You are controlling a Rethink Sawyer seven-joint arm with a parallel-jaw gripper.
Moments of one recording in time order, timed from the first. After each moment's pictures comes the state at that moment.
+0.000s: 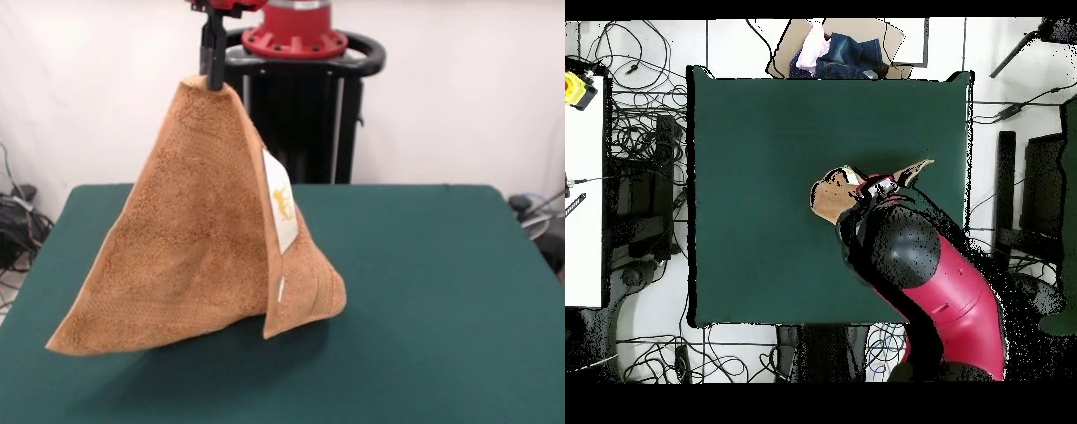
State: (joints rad) arm -0.12 -0.92 -0.40 1.79 0.46 0.54 1.96
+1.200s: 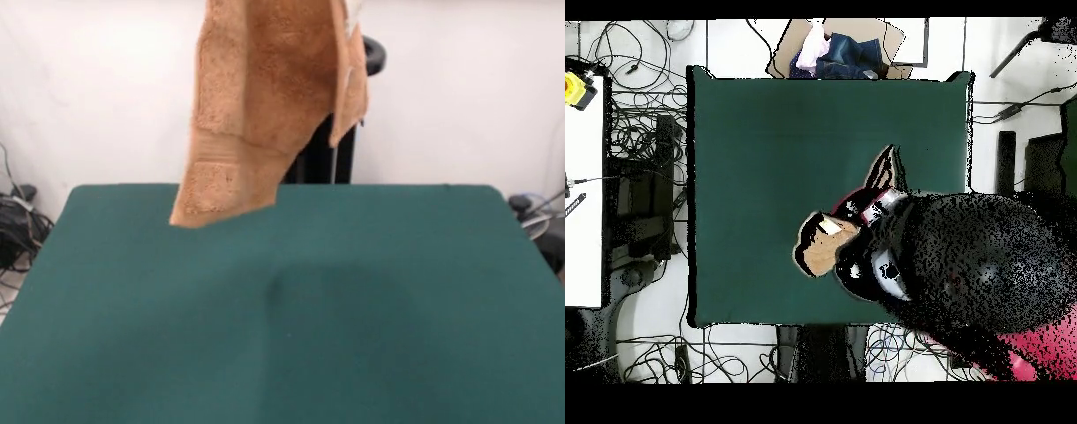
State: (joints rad) arm -0.13 -1.07 -0.43 1.40 0.29 1.37 1.96
